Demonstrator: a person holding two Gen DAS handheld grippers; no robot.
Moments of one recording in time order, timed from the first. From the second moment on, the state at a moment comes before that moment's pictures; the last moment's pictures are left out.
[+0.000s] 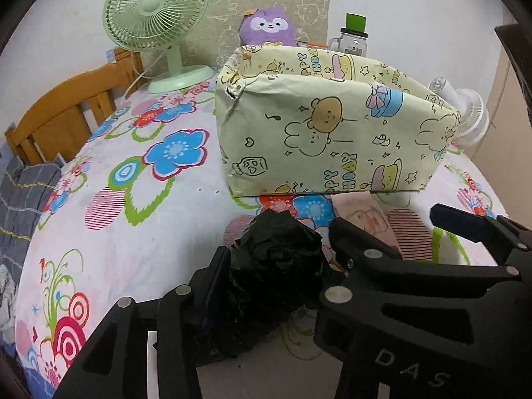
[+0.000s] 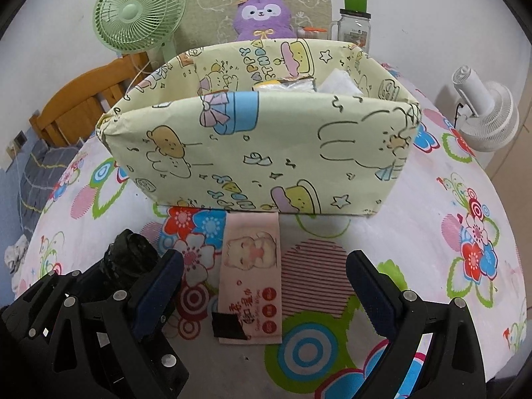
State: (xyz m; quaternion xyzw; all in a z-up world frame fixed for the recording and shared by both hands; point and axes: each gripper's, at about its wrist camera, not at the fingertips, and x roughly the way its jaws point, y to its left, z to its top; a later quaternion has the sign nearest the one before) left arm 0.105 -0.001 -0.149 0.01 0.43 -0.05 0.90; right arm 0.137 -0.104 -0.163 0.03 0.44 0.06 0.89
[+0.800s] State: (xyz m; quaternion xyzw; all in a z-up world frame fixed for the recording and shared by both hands) left arm 0.112 -0.008 -0.157 0.03 0.43 -0.06 0.90; right arm 0.151 -0.097 -0.176 0.02 0.45 0.07 0.89
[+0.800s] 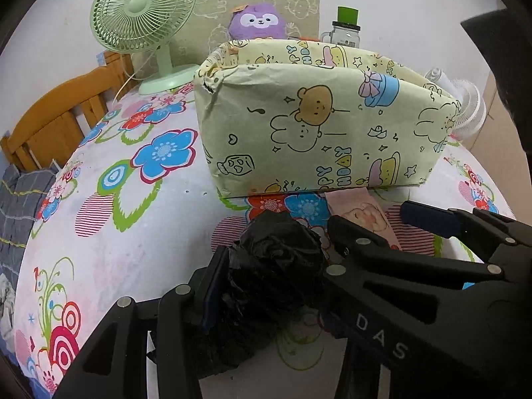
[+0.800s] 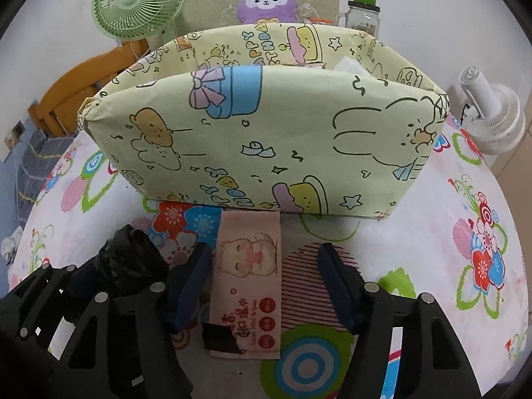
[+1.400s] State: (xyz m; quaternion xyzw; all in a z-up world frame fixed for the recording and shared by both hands) left arm 0.108 -0.013 -0.155 0.03 0.43 -0.07 0.90; right arm 0.137 -0.102 -0.170 0.03 0.44 0.08 0.89
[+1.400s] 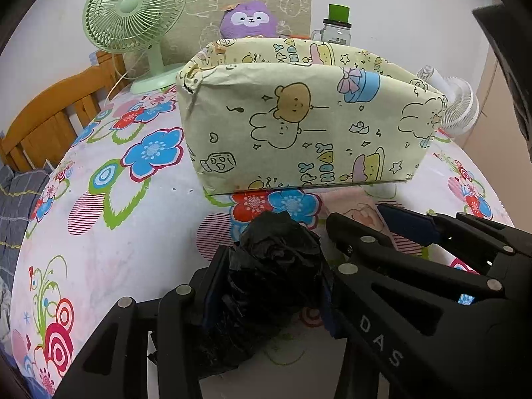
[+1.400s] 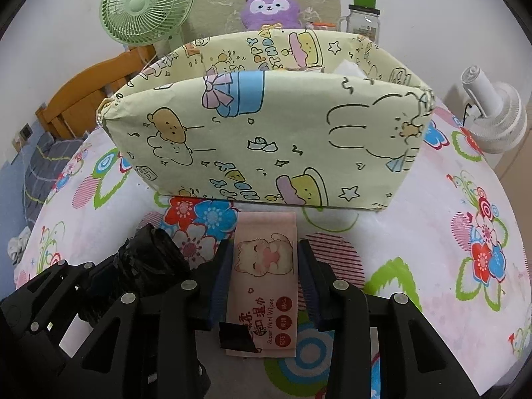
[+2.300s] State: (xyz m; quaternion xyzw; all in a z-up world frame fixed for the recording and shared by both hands) left arm 0.080 -0.028 -0.120 0.02 0.40 -0.08 0.91; right arm 0.099 -0.124 -0.130 0.04 0.39 0.06 0.92
